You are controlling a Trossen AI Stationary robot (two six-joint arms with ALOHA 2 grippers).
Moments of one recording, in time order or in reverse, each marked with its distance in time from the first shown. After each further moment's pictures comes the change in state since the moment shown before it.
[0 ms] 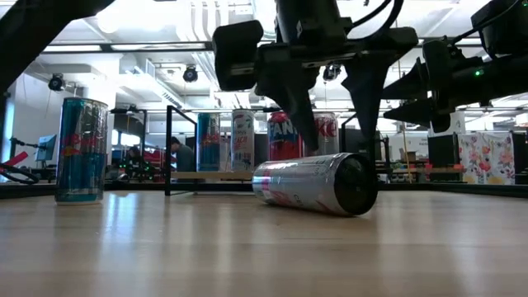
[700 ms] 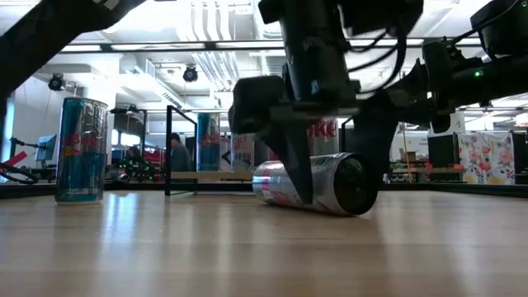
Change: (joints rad) left arm 0.043 0.082 -0.024 0.054 0.011 -0.130; right arm 0.000 0.008 0.000 0.000 0.000 0.000
